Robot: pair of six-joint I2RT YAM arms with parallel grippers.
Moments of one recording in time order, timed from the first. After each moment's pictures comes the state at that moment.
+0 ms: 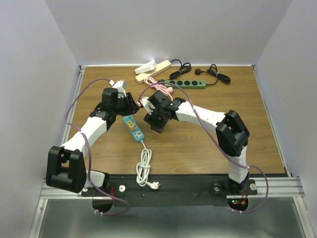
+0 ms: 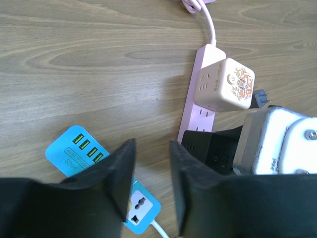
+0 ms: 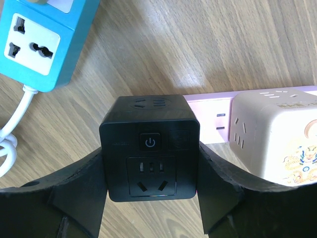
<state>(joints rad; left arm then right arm) -0.25 1.32 0.85 -0.12 0.24 -0.40 0.85 2.01 1.57 -0.60 -0.04 -0.20</state>
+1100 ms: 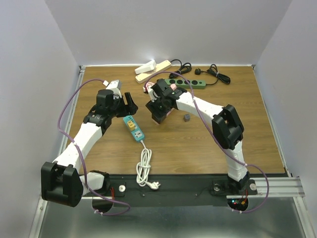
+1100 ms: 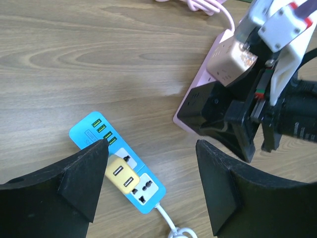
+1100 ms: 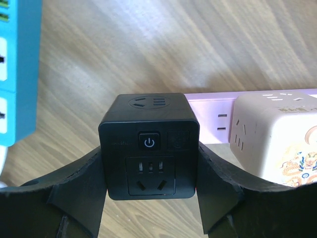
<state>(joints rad) -0.24 1.17 0.85 -0.23 0.18 -0.38 0.74 2.10 1.77 -0.67 0.01 -0.08</state>
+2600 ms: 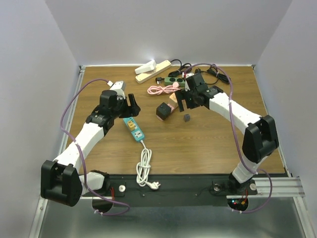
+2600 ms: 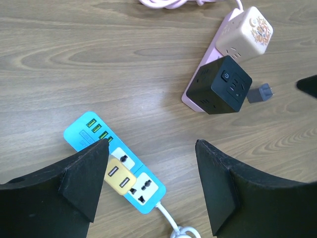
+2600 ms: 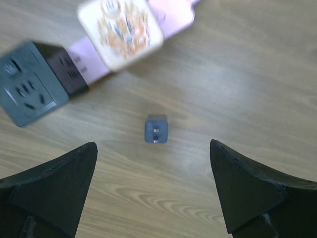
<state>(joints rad) -0.28 1.18 0.84 -0.22 0.16 -0.36 0.52 1.70 1.44 -0.60 0.11 0.13</state>
